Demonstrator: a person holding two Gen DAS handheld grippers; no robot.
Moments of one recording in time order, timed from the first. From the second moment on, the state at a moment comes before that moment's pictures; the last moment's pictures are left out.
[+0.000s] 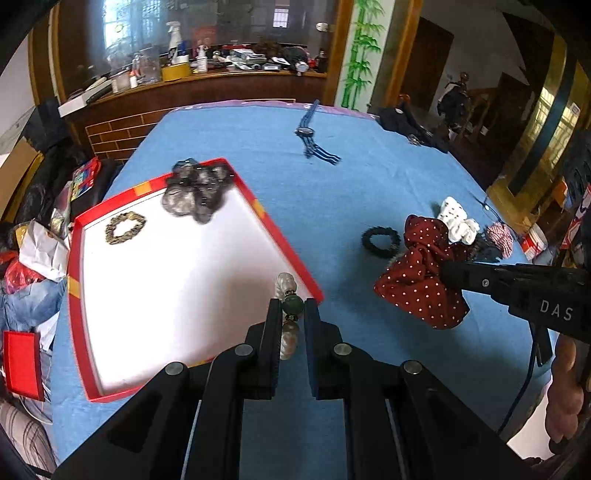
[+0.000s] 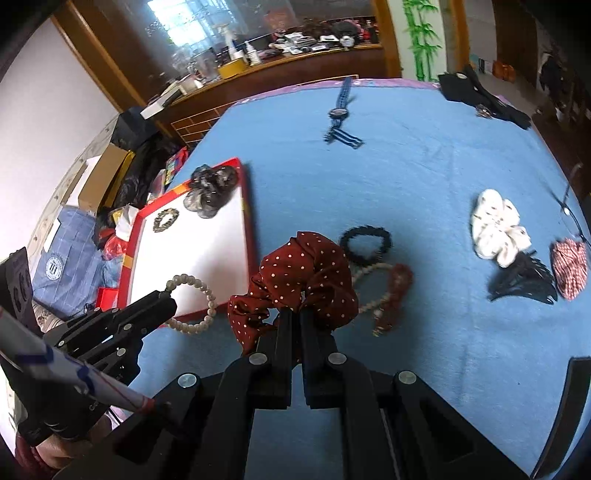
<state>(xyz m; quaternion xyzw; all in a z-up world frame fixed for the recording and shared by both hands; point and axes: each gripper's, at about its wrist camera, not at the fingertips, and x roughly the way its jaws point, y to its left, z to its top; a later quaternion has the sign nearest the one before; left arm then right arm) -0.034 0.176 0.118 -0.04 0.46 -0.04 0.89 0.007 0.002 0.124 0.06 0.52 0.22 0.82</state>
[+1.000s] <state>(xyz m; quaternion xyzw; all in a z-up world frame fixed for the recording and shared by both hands) 0.030 0.334 0.078 -0.07 0.48 0.06 0.87 0.092 0.175 0.085 -0.01 0.55 0.26 0.79</state>
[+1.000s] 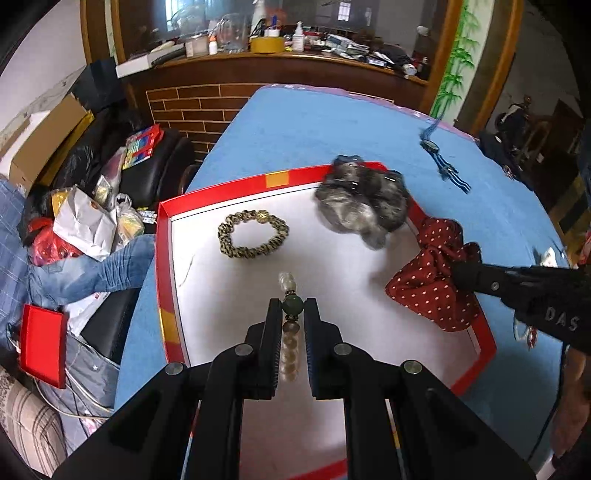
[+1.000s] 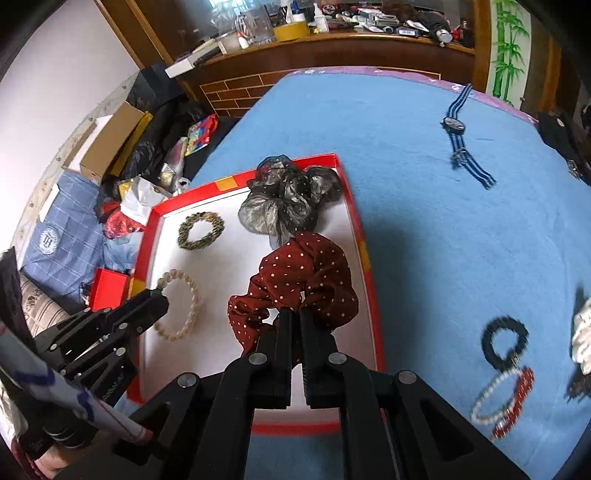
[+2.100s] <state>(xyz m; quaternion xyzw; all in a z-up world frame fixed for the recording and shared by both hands) 0.015 0.329 0.051 -0.09 0.51 0.07 0.85 0.074 0.159 0.073 -0.01 0.57 0.29 0.77</state>
